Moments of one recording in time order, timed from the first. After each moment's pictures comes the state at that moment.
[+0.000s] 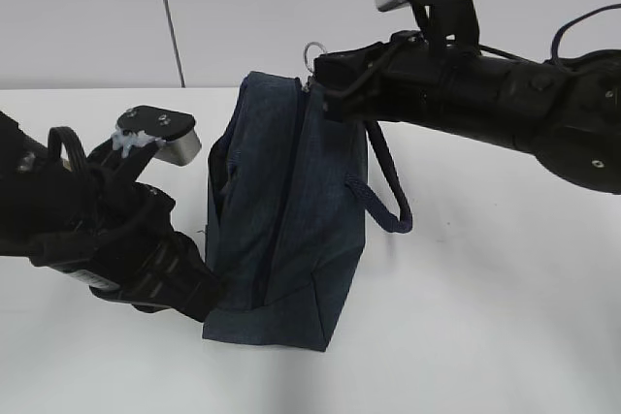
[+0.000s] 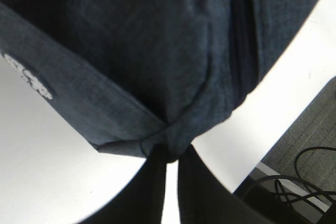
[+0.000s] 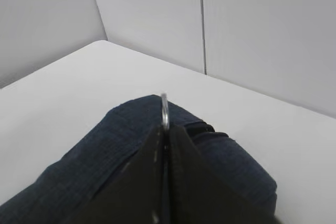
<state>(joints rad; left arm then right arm) -0.57 1.47 -0.80 -0.56 0.60 0.47 0.39 1.70 -0.94 -0.55 -0.57 0.50</state>
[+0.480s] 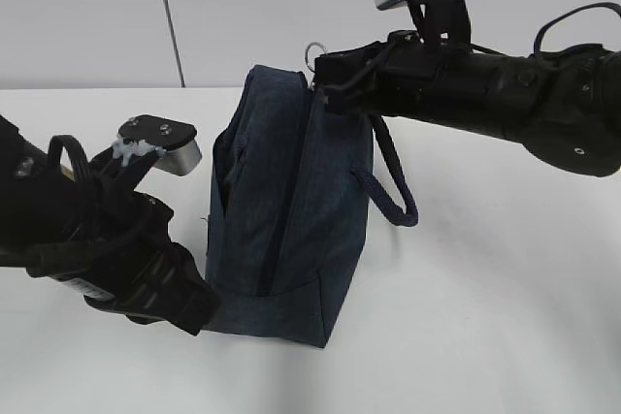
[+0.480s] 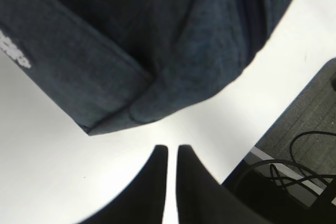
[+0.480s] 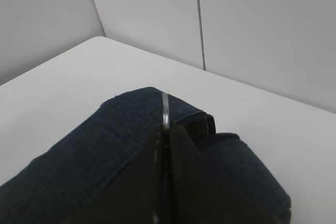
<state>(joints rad) -0.57 1.47 -0.80 -0.55 0.63 0.47 0.35 1.78 -1.01 -0.65 -0.58 0.60</state>
